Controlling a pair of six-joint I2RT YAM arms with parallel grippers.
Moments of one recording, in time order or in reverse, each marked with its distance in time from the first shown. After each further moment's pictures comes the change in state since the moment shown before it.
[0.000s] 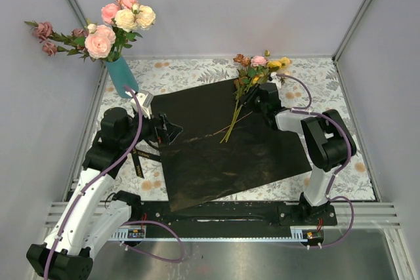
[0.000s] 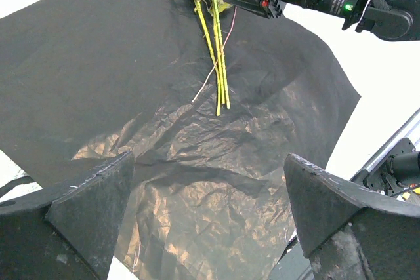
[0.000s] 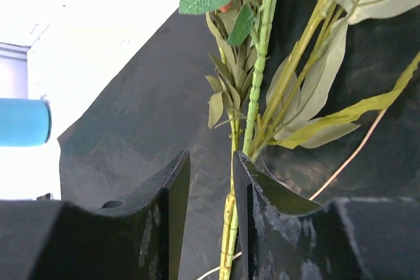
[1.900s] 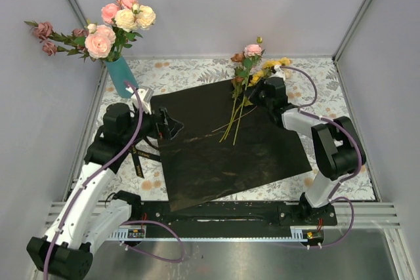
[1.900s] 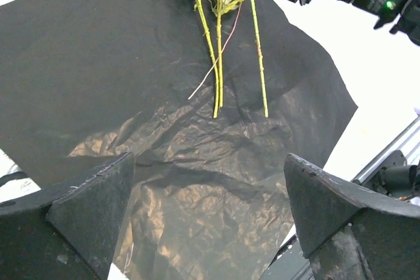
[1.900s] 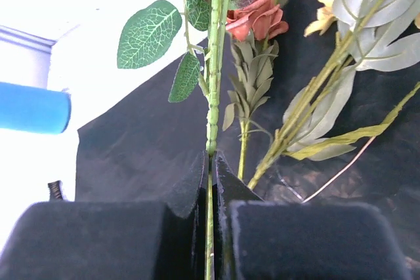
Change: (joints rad) left arm -0.006 0.034 0.020 -0.005 -0.033 -0.037; right arm -0.029 -0.082 0.044 -0.076 -0.032 -0.112
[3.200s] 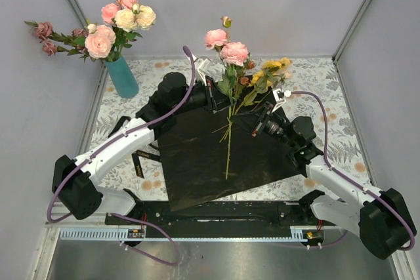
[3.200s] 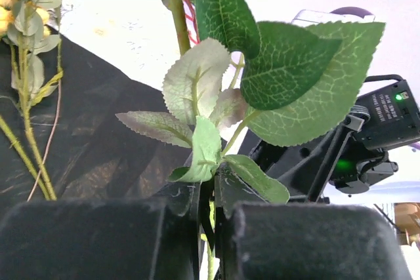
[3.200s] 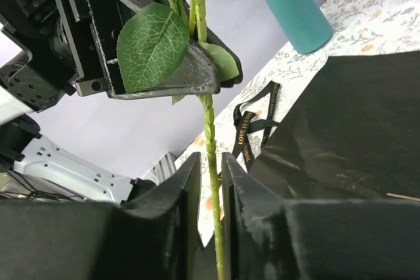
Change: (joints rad) left arm -0.409 0.582 0.372 0.461 0.032 -0.297; right arm 0.184 -0.733 -0.486 0.379 -0.476 0.093
